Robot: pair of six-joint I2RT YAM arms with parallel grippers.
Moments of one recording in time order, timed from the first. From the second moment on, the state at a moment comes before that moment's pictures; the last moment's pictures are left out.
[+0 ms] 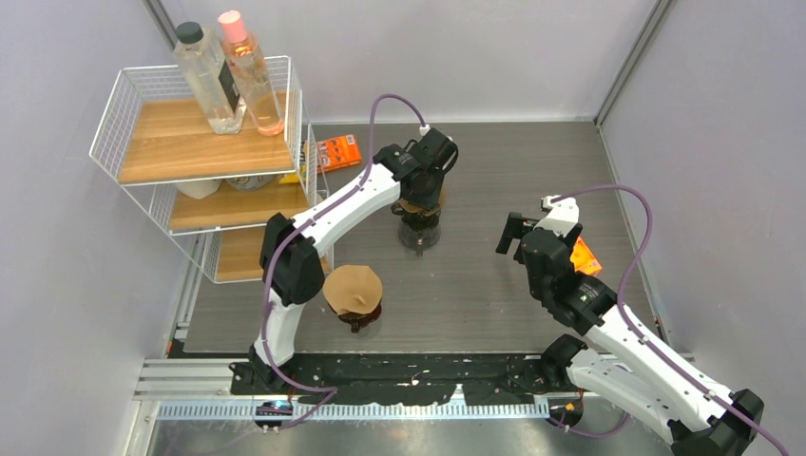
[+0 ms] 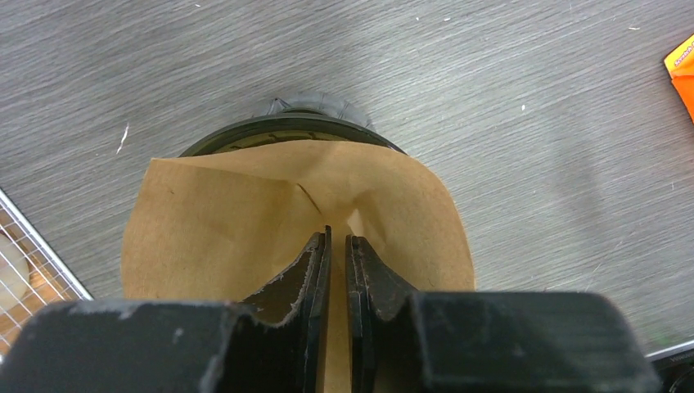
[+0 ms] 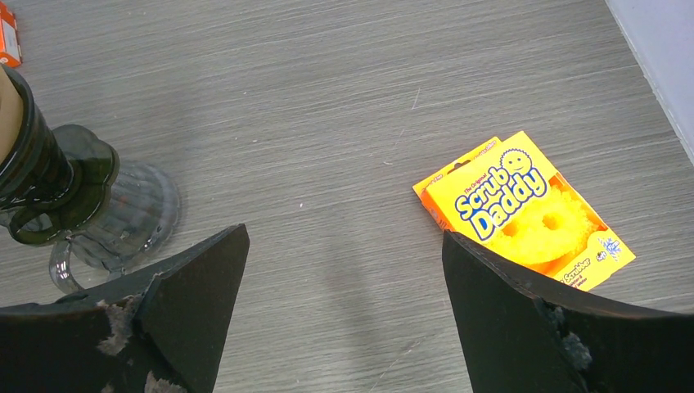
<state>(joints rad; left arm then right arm) -0.79 2.06 2.01 -0.95 -0.18 -0.42 0.65 0.70 0.63 -0.39 0.73 0.44</state>
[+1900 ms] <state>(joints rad) -0.79 2.15 2.12 -1.01 -0.20 -0.39 0.64 0.68 0.62 -0.40 0.73 0.45</state>
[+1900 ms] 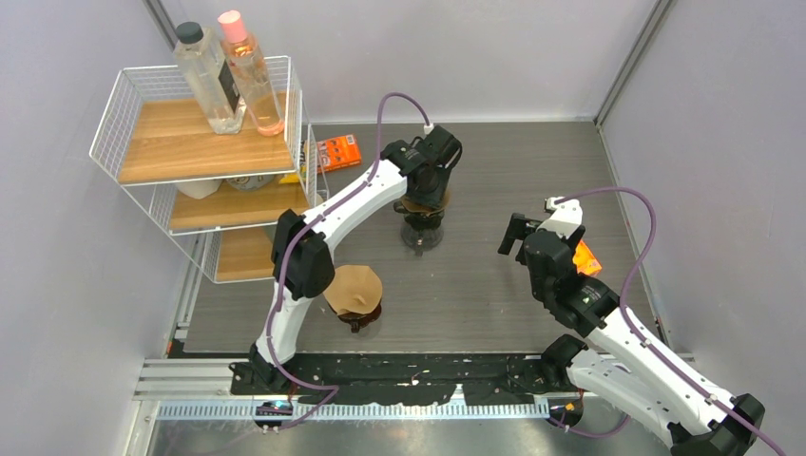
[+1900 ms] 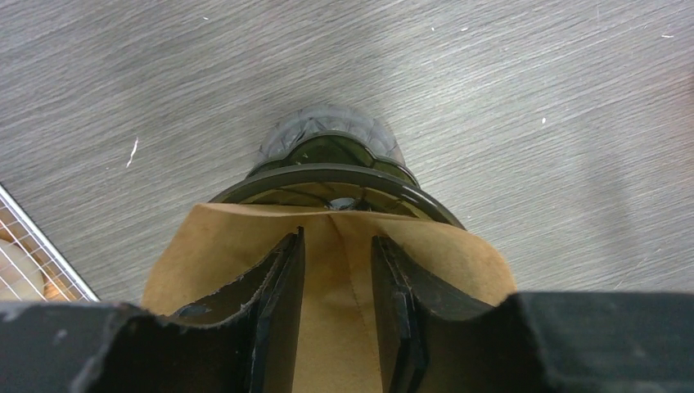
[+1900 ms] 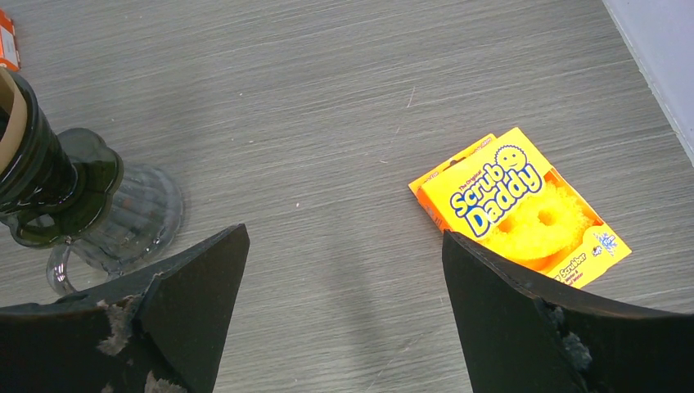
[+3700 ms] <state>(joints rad) -0.79 2.11 2.11 -1.01 -0.16 -0.36 0.64 0.68 0.62 -0.43 0.74 0.45</state>
